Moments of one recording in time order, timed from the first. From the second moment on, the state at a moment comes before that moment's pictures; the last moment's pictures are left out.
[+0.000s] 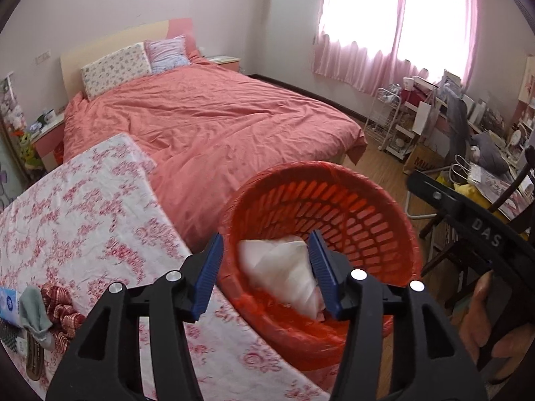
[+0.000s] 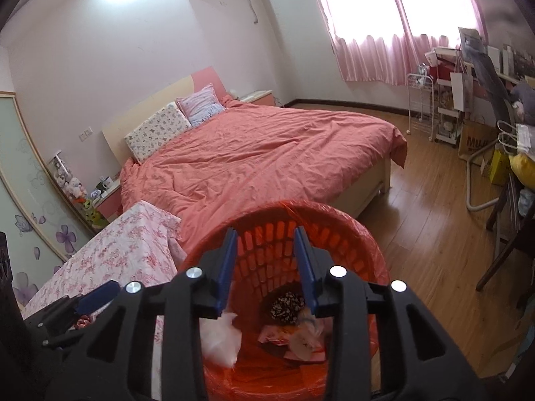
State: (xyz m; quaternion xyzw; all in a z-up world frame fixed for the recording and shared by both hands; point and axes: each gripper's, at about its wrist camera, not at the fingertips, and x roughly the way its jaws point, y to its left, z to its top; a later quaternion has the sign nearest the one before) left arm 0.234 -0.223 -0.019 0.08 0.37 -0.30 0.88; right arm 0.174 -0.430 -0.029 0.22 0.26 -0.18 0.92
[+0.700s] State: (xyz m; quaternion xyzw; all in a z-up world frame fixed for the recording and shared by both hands) left arm 0.241 -0.036 -0.014 0.09 0.34 -0.09 0.93; right arm 0.188 -0.319 -0.015 0.15 0.28 -0.11 0.94
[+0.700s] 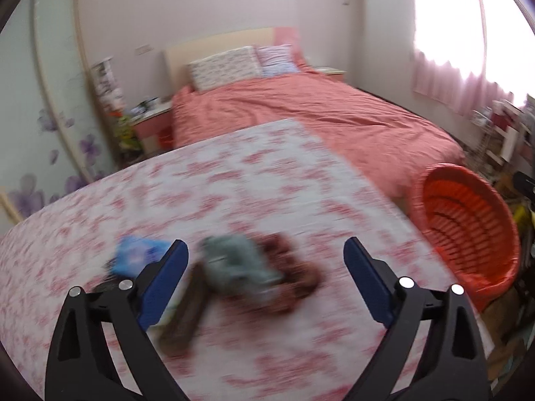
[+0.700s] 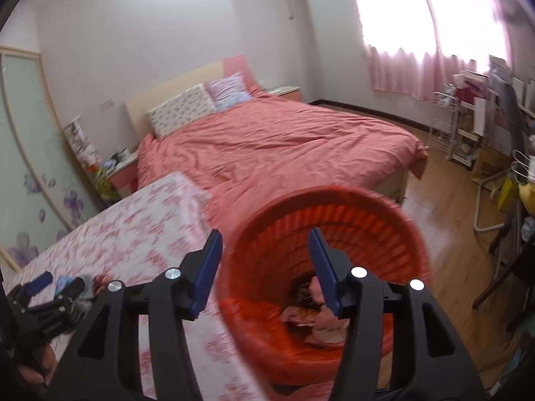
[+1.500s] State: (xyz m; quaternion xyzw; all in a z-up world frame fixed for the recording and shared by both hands) left arm 0.226 0.159 -0.040 0.00 0.36 0.02 0.93; right arm 0.273 -0.072 -0.053 0.06 0.37 0.07 0.93
